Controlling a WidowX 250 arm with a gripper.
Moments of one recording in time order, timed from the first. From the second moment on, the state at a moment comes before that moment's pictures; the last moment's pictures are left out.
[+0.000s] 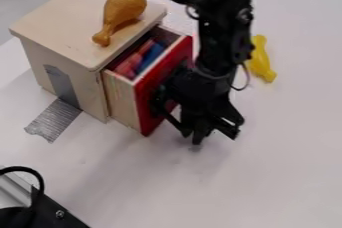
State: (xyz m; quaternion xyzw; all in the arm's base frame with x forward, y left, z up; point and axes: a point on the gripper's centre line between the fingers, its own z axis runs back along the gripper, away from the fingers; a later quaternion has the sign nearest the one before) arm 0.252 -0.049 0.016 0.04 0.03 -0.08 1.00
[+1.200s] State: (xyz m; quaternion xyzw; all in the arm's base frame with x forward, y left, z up) arm 0.266 -0.077 0.096 0.01 -0.01 -0.10 1.00
